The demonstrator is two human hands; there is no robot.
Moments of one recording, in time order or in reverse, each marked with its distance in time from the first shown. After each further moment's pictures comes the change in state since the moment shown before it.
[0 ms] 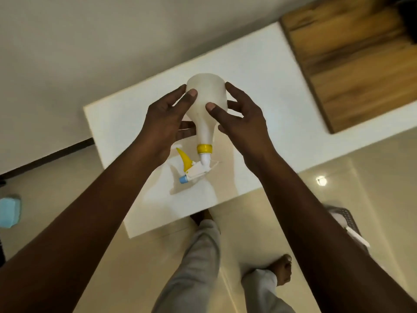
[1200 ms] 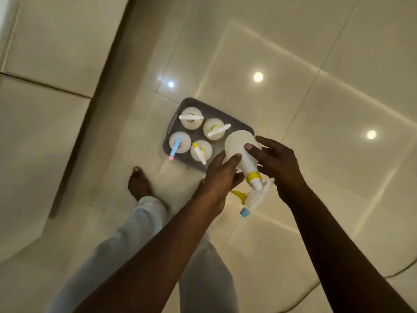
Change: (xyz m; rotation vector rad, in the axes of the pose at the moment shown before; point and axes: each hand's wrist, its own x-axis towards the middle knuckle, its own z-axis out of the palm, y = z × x) left_hand -0.330 -0.445 0.508 0.334 -0.464 -0.689; right_hand -0.409 0.393 -0.502 0.348 0.737 0.596
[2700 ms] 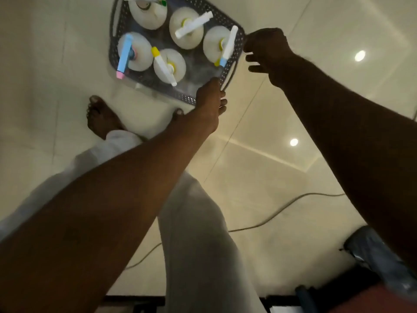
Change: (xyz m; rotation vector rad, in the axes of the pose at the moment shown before) left_hand 0.156 -0.086 0.006 -0.034 0.101 -0.263; right_hand 0.167 0.060 0.014 -0.381 -0.055 0.173
